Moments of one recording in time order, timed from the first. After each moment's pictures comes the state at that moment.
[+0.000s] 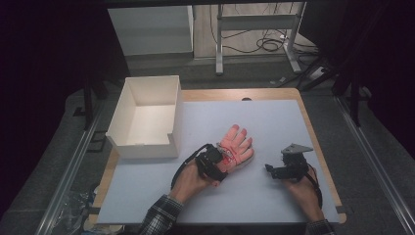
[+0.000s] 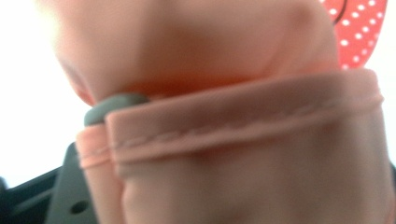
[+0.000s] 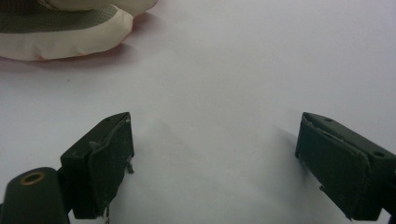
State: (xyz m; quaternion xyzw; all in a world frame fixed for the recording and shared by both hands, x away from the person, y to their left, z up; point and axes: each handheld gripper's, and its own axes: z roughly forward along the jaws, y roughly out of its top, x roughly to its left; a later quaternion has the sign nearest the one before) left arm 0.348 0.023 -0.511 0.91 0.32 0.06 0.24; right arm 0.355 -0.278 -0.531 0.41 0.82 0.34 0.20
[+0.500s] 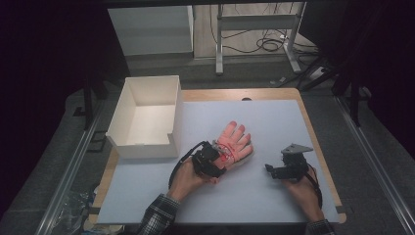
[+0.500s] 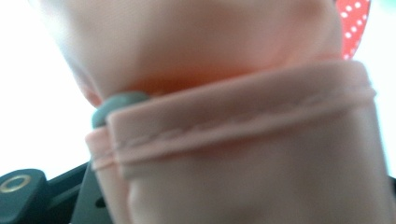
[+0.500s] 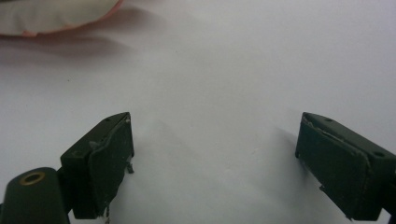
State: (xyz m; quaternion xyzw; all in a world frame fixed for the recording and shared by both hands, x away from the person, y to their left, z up) left arm 0.350 0.033 -0.505 0.90 0.31 0.06 0.28; right arm 0.355 -0.278 -0.531 0.41 0.82 0.34 0.20
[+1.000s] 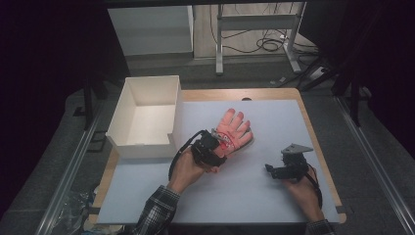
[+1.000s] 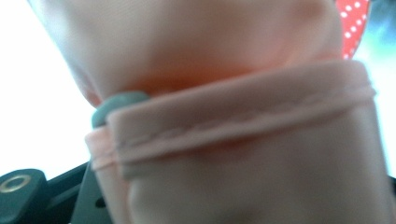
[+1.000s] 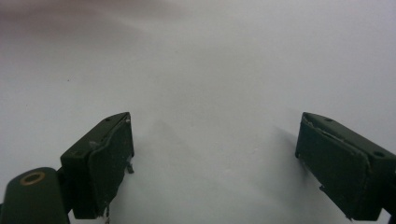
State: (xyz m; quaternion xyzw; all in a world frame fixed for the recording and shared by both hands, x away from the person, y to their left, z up) left arm 0.365 0.037 -0.467 0.89 0.33 0.08 0.30; right arm 0.355 -0.278 -0.531 0.41 0.82 0.34 0.20
